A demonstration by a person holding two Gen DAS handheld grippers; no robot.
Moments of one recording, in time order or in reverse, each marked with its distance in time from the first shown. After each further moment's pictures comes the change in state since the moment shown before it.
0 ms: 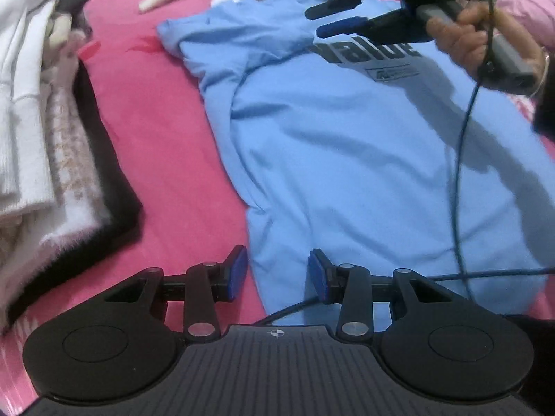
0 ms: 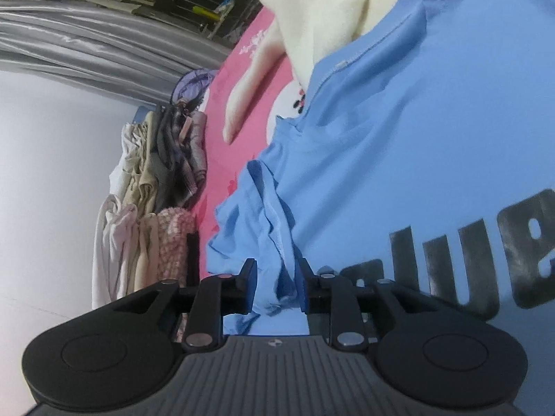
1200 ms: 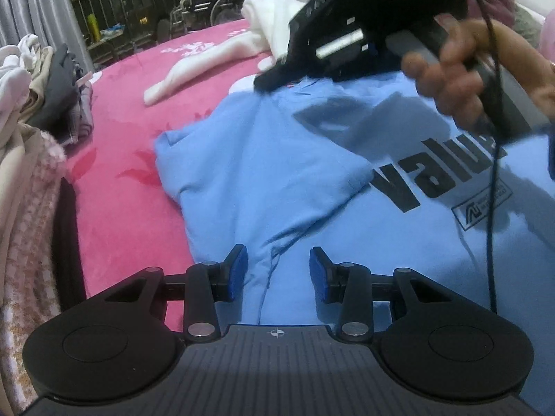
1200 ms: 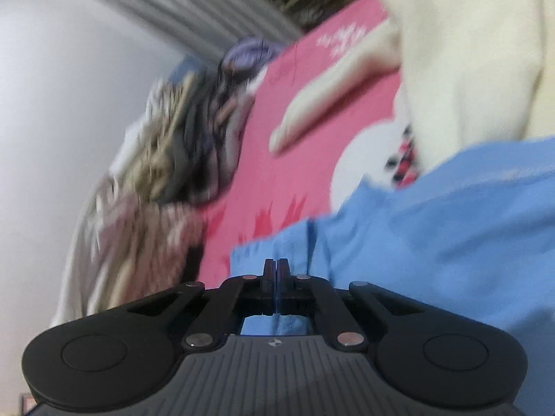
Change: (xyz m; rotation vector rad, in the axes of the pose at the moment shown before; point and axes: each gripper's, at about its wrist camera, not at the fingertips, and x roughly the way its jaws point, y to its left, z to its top) left arm 0.073 -0.009 0.104 0.066 -0.241 0.196; right arm 0.081 0.044 0.075 -0.294 0.006 0.067
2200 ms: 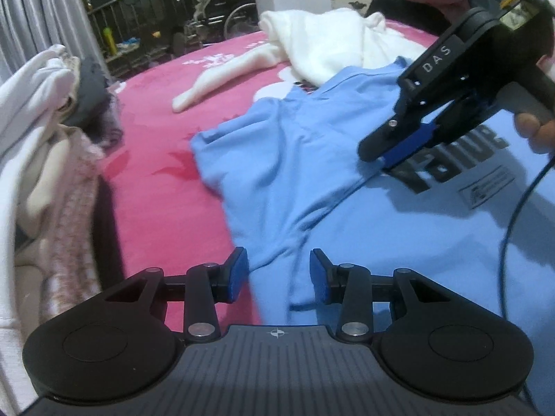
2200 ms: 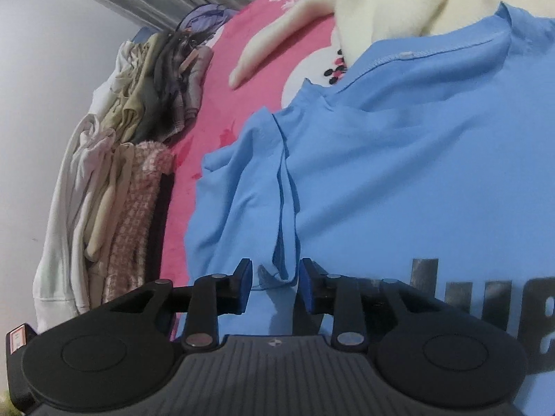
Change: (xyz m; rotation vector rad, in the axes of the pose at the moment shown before) left arm -0.023 0.009 -0.016 0.009 -0.040 0.084; right arm -0.032 0.014 -0.079 0.054 0.155 -0.180
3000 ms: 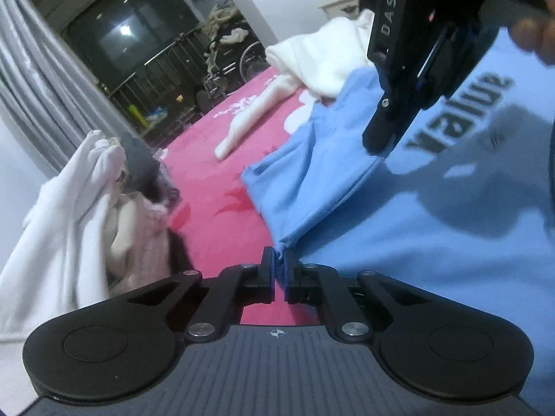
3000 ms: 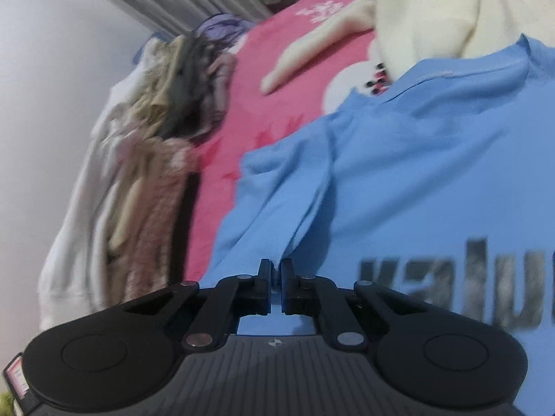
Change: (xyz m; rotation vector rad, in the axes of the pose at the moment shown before) left arm -0.027 -0.018 -0.025 0.295 -0.114 0.232; right arm -0.008 0.050 -0.030 -0.047 -0.050 0.015
